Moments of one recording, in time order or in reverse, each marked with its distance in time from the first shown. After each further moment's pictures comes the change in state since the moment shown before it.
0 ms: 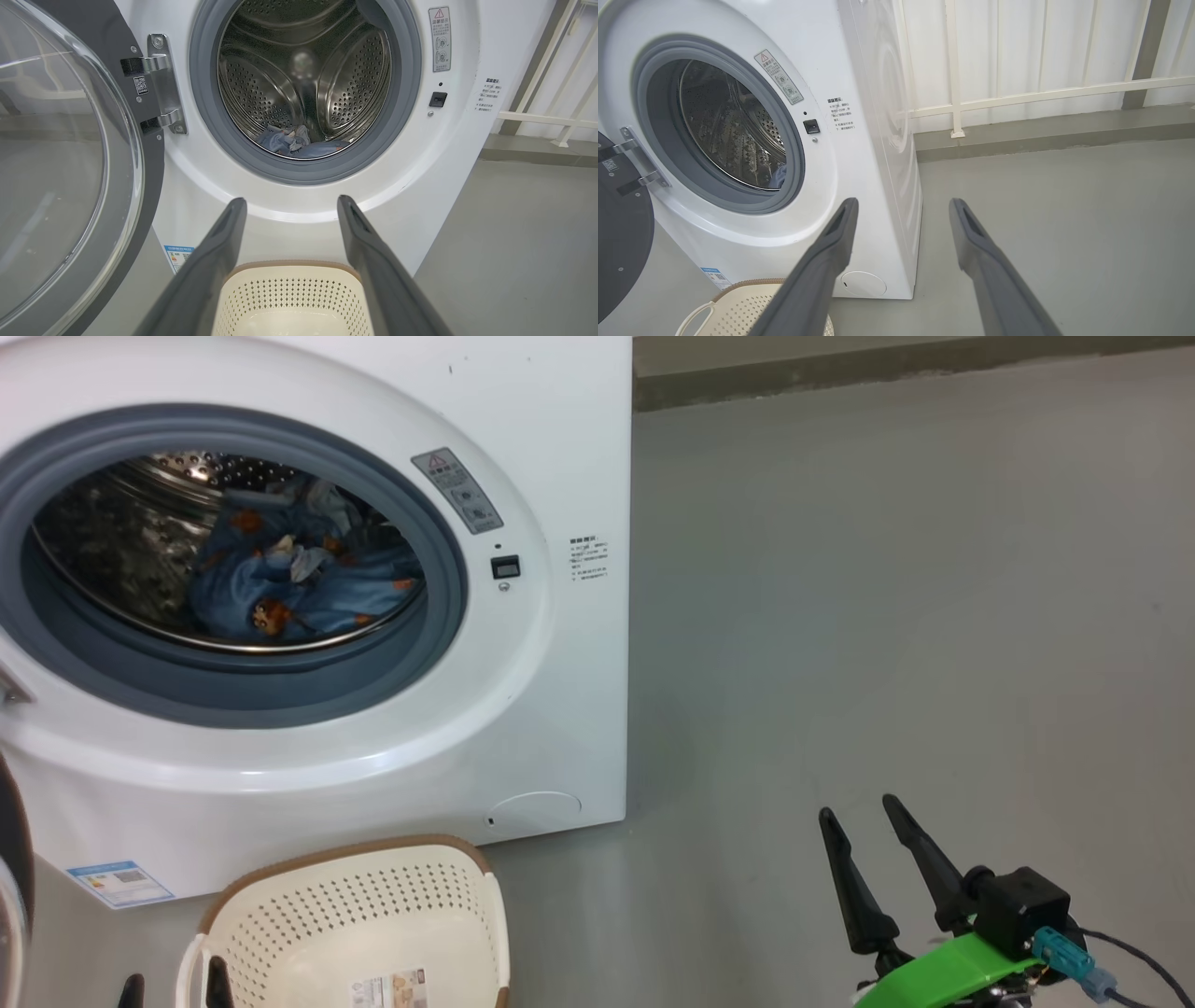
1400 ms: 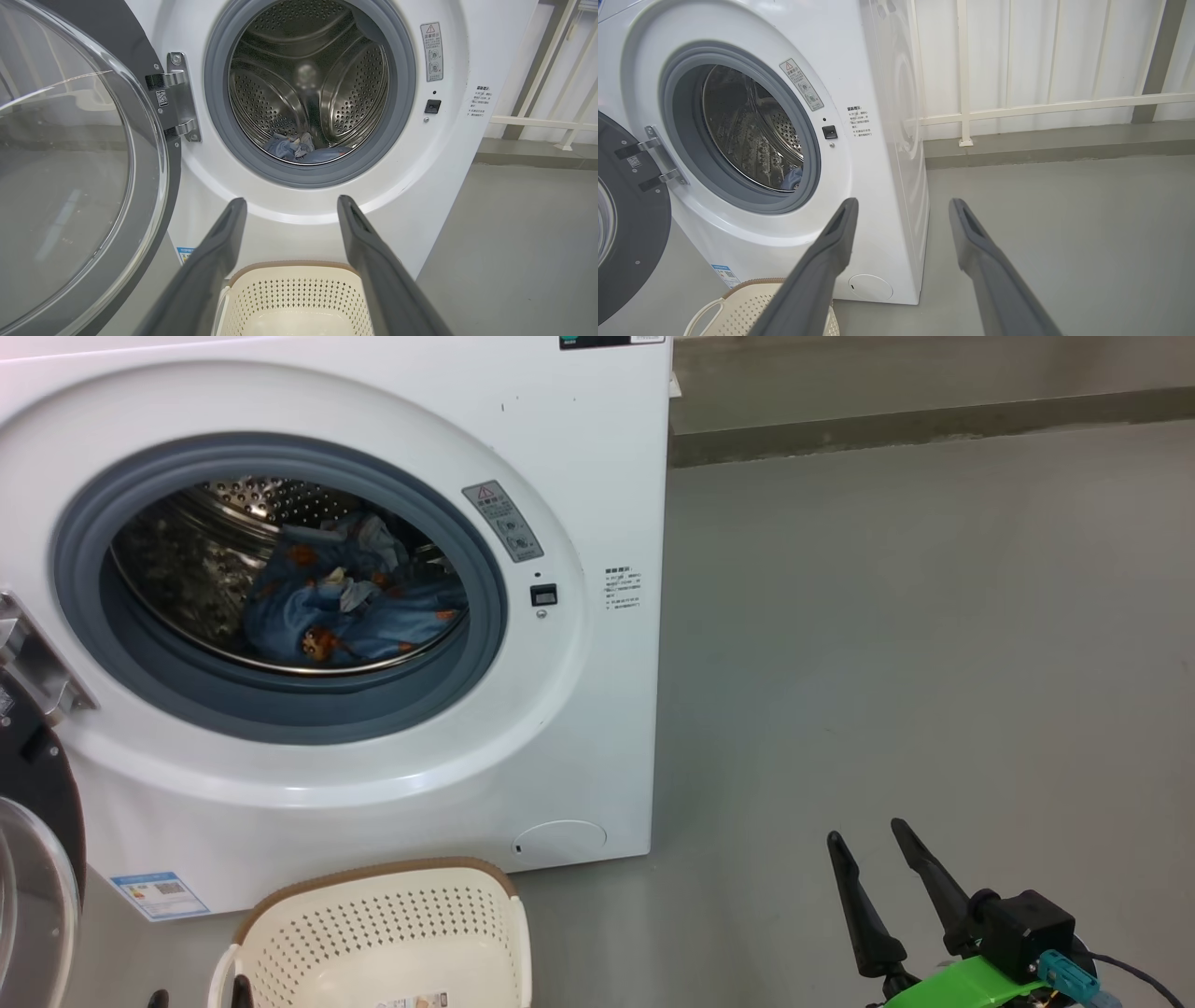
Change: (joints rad) left arm 0.031 0.000 -0.034 -0.002 0.027 0.007 0.000; right arm 0.047 0.001 -0.014 -0.013 -0.018 0.000 0.000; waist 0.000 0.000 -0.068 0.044
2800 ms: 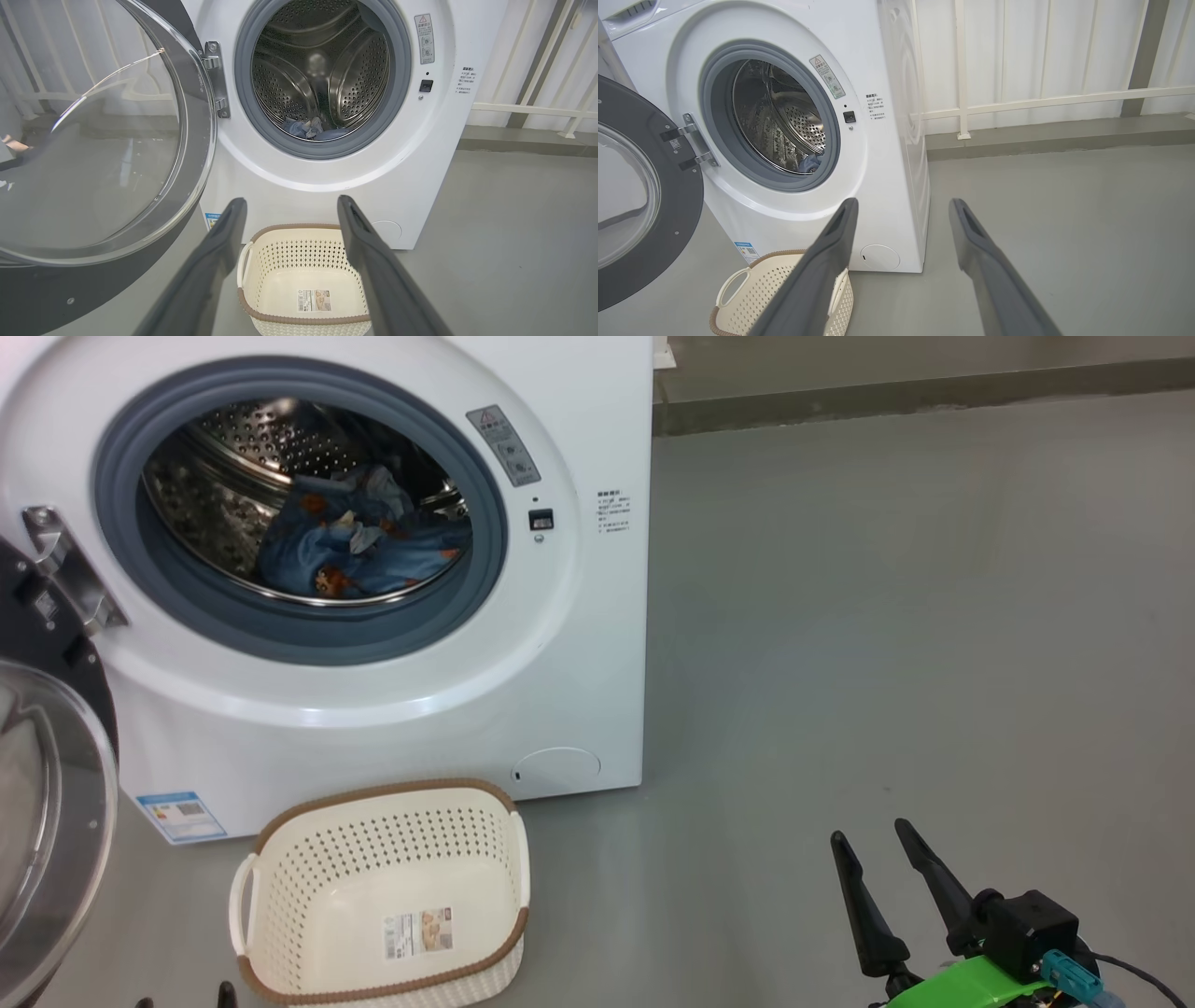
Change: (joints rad) left arm -0.007 0.000 0.027 0.034 0.012 -0.008 0.000; right arm 0.000 0.000 -0.007 0.002 0.001 0.000 0.000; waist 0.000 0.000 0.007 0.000
